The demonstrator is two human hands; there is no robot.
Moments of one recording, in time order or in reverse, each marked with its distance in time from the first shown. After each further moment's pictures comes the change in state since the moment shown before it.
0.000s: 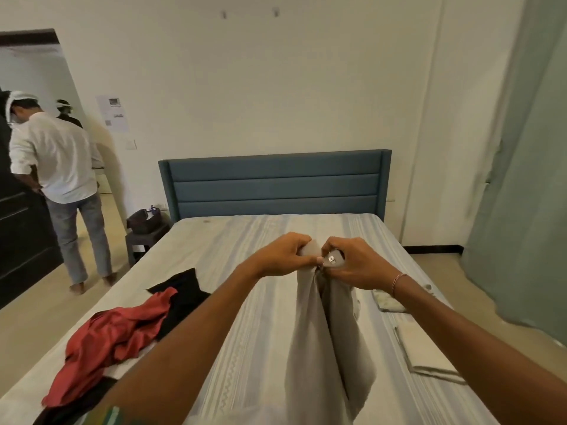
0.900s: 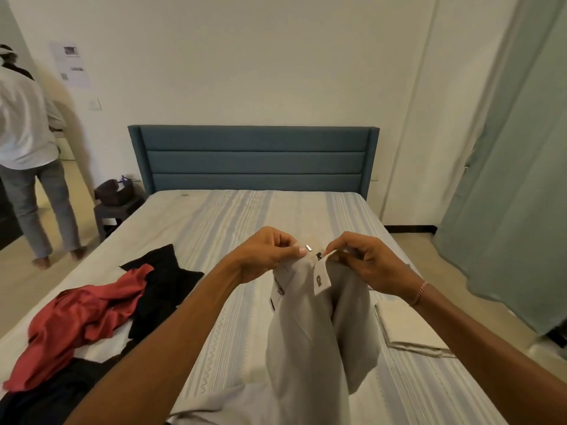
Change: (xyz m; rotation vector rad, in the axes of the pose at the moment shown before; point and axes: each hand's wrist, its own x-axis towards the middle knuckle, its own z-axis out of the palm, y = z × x) left_hand -0.018 -0.030 0.014 -0.575 -0.021 -0.173; right_hand -0.029 0.013 0.001 0.220 0.001 -0.005
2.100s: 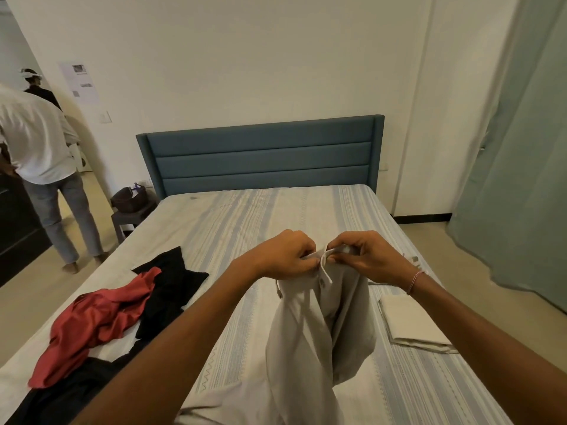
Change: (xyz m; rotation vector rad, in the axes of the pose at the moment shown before) left_hand 0.035 0.060 0.083 0.809 -0.116 0.086; right_hand -0.016 0.062 -0.048 -0.016 0.006 -0.053
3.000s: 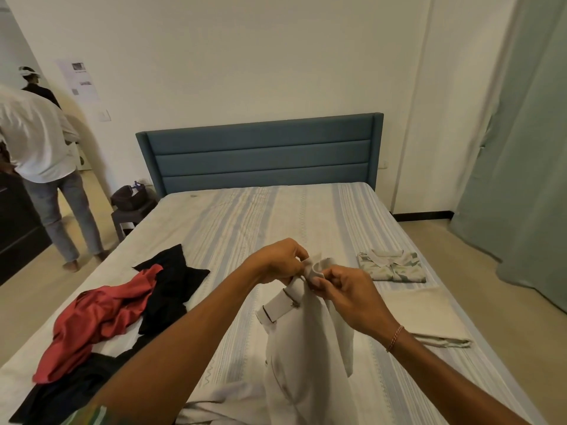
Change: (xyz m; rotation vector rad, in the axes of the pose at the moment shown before) left_hand -0.004 -0.016 0.020 -0.508 -0.161 -0.378; right_hand -0.047 -0.036 0.083 0.136 0.220 0.273
